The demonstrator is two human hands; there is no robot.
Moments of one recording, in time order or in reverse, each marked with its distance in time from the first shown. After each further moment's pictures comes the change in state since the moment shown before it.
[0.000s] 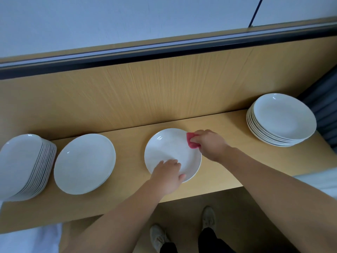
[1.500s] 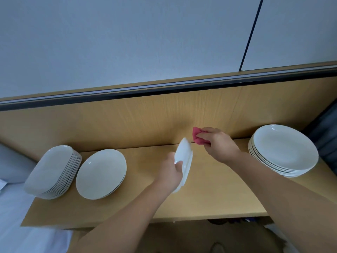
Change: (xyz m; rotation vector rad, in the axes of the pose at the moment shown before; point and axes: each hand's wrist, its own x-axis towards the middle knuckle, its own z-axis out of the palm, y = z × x) left_hand -0.025 0.052 -0.091 -0.716 0.432 -0.432; right_hand -0.019 0.002 -0.095 0.262 0.388 -0.195
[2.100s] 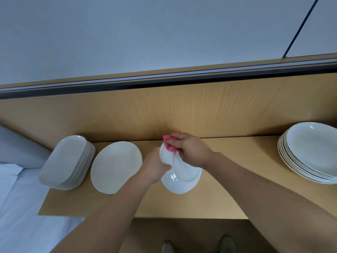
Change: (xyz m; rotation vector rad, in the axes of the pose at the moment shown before) left_hand 0.039 -0.082 -0.071 -0.108 -0.109 -0.094; right_hand 0.064 -0.067 0.119 0.079 -0.194 -0.277
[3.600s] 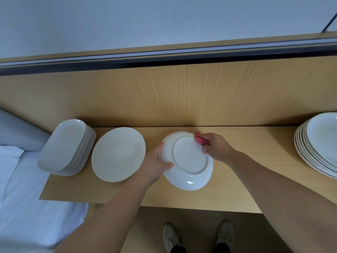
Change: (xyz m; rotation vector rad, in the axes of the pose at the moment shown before) left_hand 0.005 -0.054 0.014 -0.337 -0.033 -0.190; right_hand -0.032 0.055 0.022 0.319 -0.098 0.638
